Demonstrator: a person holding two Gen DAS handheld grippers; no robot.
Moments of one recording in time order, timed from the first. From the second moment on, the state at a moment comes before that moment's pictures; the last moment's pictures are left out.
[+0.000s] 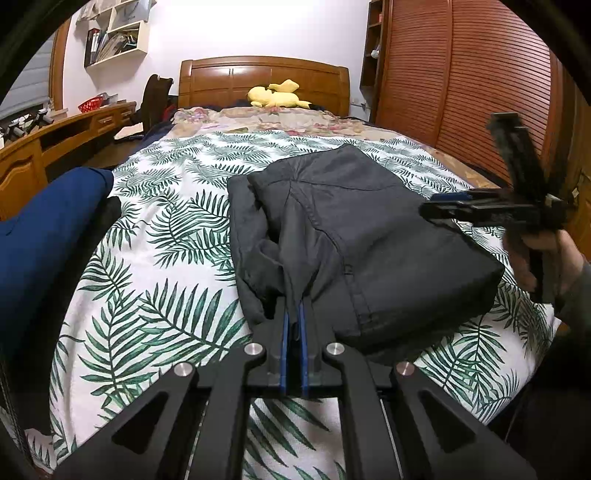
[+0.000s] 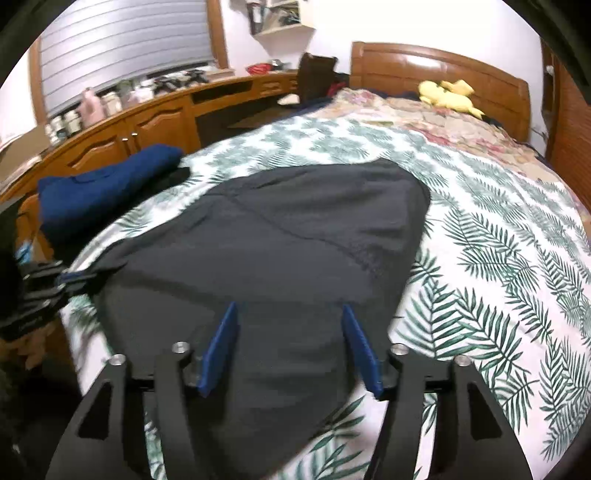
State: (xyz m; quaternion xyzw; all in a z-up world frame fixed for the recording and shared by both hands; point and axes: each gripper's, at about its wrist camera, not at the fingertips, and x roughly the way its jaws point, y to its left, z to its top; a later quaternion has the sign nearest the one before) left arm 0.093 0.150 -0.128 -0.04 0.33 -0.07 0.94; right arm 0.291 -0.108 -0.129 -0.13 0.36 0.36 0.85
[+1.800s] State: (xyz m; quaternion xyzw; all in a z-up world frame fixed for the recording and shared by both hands) left arm 0.068 0.139 -0.134 -0.05 0.36 0.00 0.93; right arm 0.438 -0.112 -0.197 0.01 0.46 0.36 0.81
